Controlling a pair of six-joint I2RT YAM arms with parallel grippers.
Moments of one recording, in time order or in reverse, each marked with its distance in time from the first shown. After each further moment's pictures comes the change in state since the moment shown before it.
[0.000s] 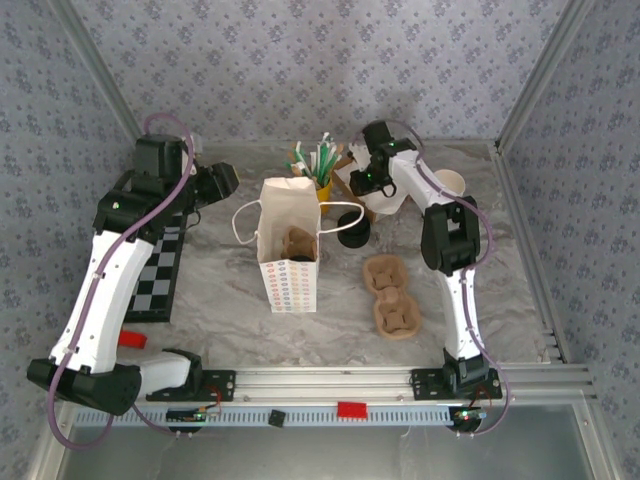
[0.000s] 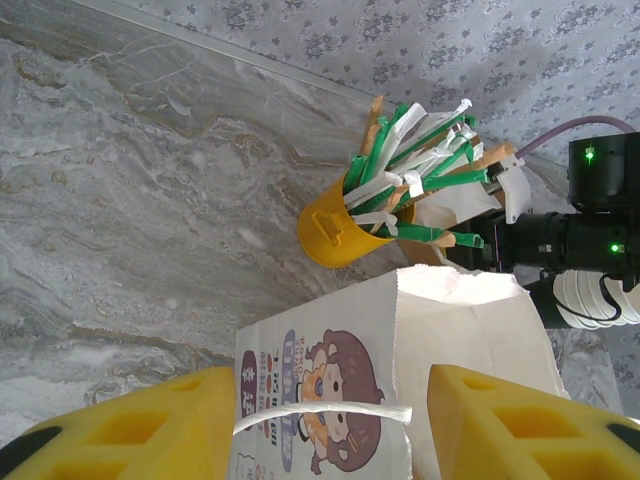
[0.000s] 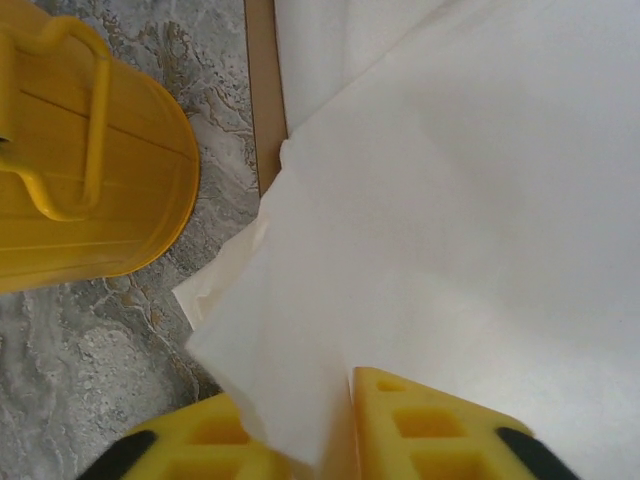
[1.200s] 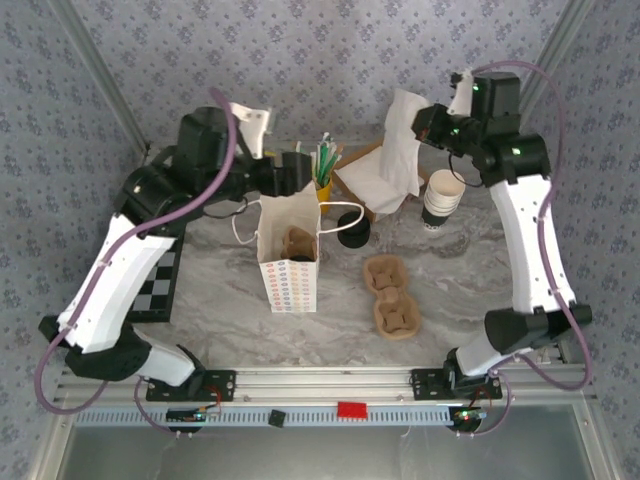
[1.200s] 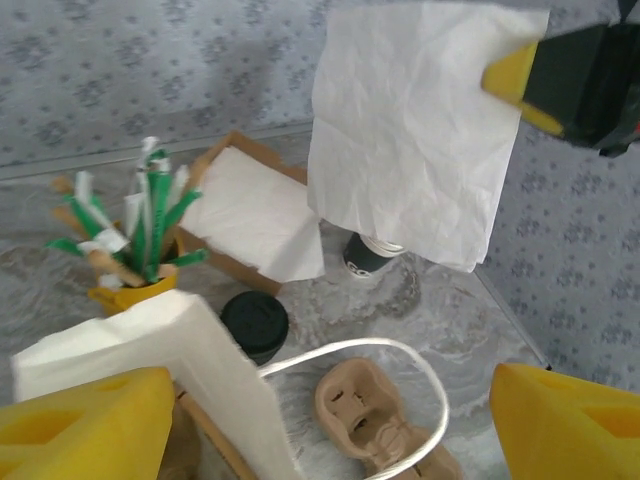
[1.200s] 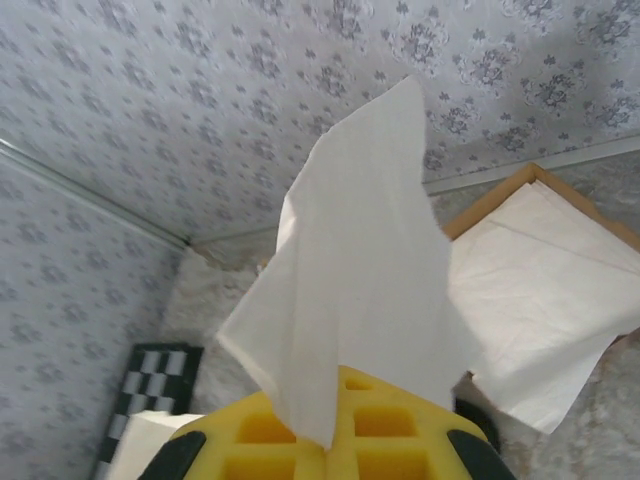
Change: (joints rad) left arm -0.500 0.233 0.510 -0.100 -0.112 0.134; right arm -0.162 -0.807 -0.114 -0.003 -0.145 0.634
